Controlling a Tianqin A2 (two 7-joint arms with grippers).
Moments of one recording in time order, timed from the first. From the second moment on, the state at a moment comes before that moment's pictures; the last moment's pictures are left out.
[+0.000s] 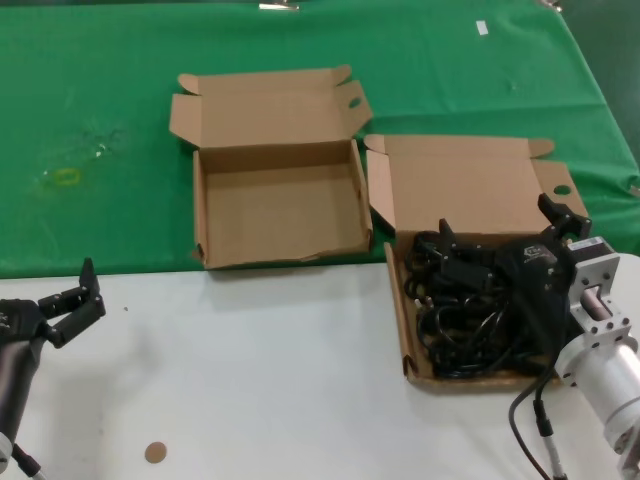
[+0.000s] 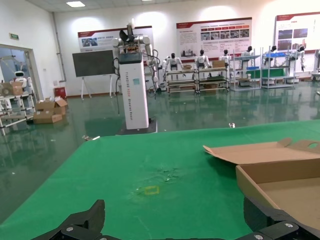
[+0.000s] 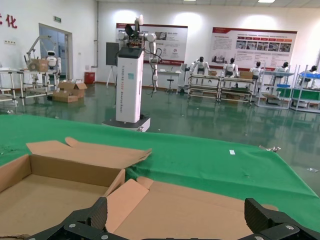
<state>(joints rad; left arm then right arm) 0.00 -0.30 1.60 -1.60 -1.80 0.00 0.00 0.04 0.30 -1.62 1.57 1.78 -0.03 0.00</state>
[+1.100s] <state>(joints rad) 0.00 -0.30 1.60 -1.60 -1.80 0.00 0.00 0.04 0.29 -1.61 1.57 1.77 -0.03 0.00</state>
